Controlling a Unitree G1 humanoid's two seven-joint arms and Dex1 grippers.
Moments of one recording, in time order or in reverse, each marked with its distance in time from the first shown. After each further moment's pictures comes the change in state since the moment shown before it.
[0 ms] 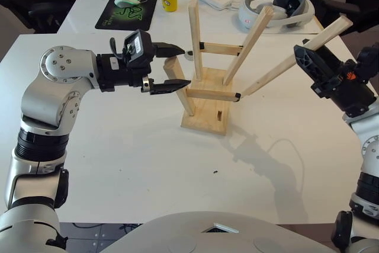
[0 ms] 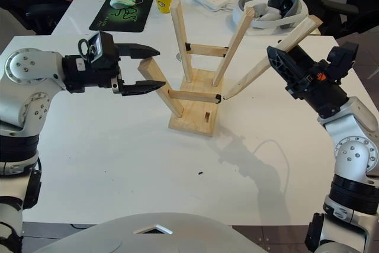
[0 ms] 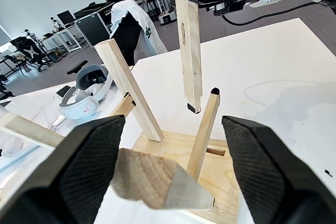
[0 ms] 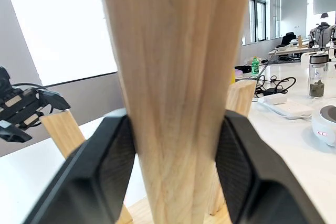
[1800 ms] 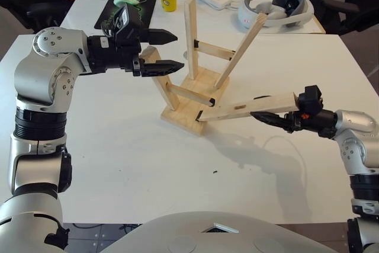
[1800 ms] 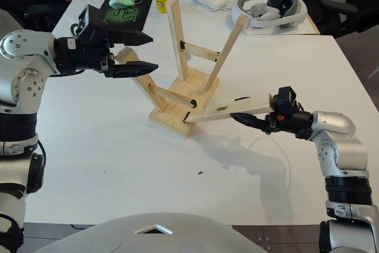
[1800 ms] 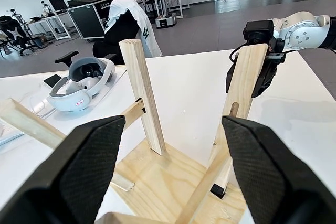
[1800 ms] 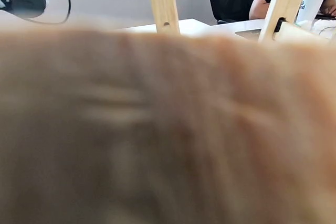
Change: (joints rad) left arm -0.139 -0.030 0.045 0.206 -0.035 0.079 -0.089; right arm -0.037 -0.161 0.292 0.229 -0.331 -0.215 0.543
